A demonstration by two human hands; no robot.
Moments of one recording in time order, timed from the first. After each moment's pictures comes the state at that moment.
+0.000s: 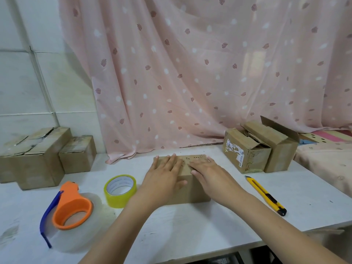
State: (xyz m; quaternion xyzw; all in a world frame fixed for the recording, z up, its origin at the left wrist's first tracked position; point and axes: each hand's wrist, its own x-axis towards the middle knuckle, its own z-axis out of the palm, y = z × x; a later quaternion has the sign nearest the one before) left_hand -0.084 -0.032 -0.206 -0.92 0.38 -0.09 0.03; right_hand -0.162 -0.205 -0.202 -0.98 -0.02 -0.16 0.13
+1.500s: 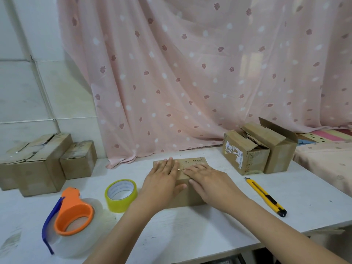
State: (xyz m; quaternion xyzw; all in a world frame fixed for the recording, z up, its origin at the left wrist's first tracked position) left_hand -0.076 -0.032 -0.215 -0.92 0.38 -0.12 0.01; right_hand -0.168 -0.205 -0.213 -0.96 -0.09 -0.26 0.01
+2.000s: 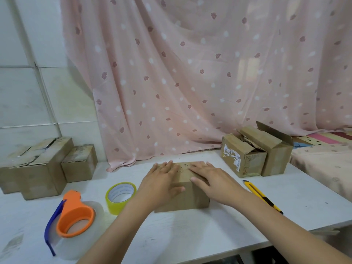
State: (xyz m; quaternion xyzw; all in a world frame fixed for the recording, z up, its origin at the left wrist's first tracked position) left_hand -0.076 -0.024 -0.200 -0.91 0.40 -0.09 -0.06; right_hand -0.167 -0.222 -0.196 -0.98 -0.04 -0.13 0.13
